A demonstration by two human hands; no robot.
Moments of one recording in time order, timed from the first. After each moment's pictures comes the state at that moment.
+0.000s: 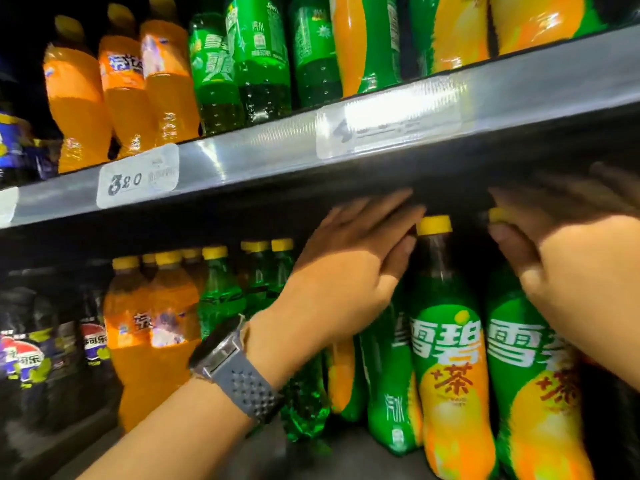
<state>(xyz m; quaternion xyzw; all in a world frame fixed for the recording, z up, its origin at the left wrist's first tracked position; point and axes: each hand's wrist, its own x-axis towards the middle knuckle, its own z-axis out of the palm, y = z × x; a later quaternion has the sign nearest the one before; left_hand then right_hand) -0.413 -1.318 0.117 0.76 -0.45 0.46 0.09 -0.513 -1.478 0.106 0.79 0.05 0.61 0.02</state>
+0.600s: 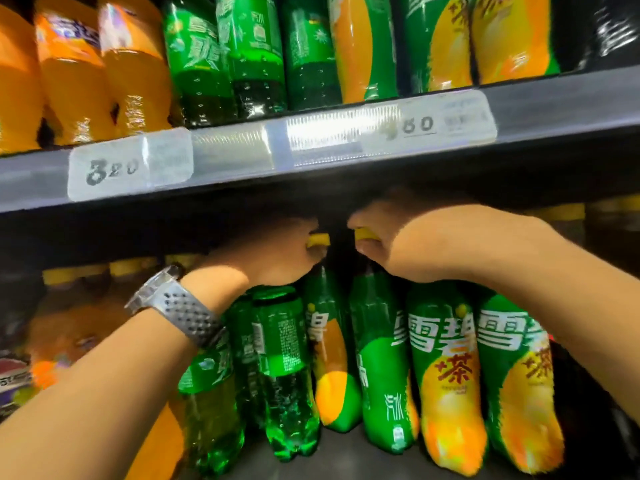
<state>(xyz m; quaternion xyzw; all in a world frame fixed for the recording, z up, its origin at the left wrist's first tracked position) -0.329 -1.274 0.156 0.85 -0.42 0.32 0.04 -0.458 -1.413 0.160 0.94 -0.01 0.30 0.18</state>
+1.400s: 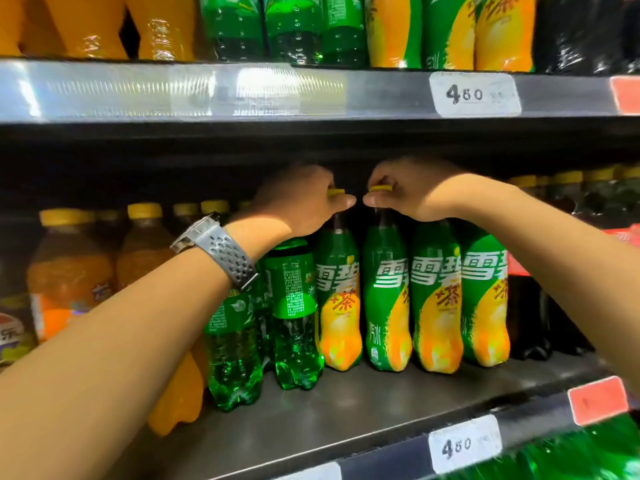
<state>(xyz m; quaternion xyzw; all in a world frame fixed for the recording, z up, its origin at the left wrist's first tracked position) -0.326 -1.260 0.151 0.78 -0.50 0.35 0.15 -0.442 -1.412 0.157 0.94 -0.09 0.33 0.06</state>
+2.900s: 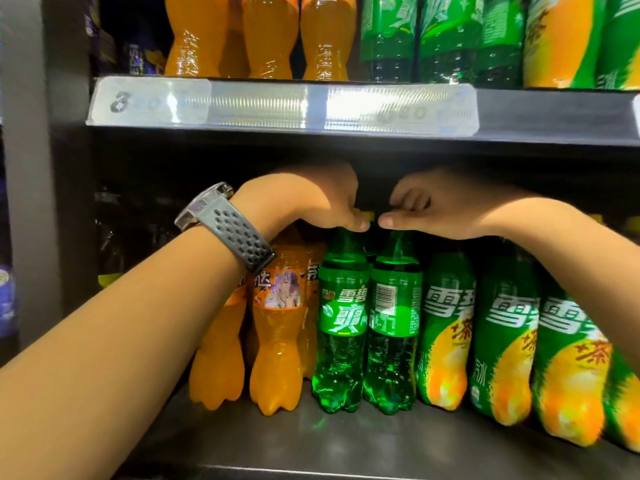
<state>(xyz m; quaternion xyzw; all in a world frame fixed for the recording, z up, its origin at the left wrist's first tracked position) -0.317 -1.145 0.185 0.89 -0.40 0.23 0.01 -0.389 -1.316 0.172 0.96 0.04 0.29 0.01</state>
